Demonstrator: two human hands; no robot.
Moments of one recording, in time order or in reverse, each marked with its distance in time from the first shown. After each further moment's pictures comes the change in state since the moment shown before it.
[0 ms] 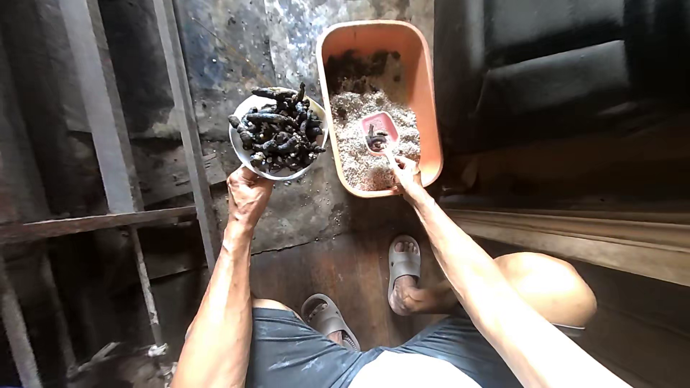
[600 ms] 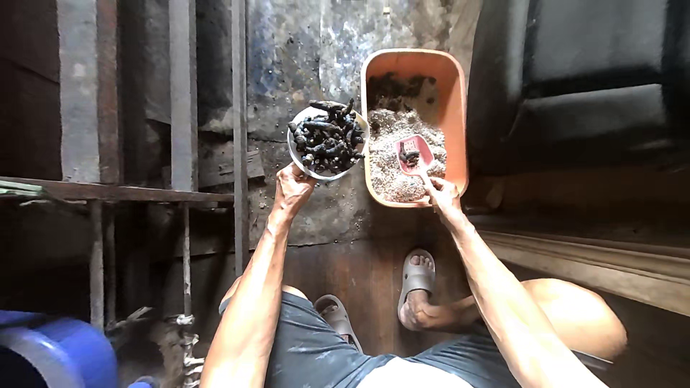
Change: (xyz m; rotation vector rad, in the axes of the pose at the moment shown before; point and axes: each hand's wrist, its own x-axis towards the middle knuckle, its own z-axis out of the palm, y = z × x) left_hand -0.001 0.001 0.003 0.059 -0.012 -0.036; right_hand -0.060 -0.017 -0.043 -0.084 -0.060 0.003
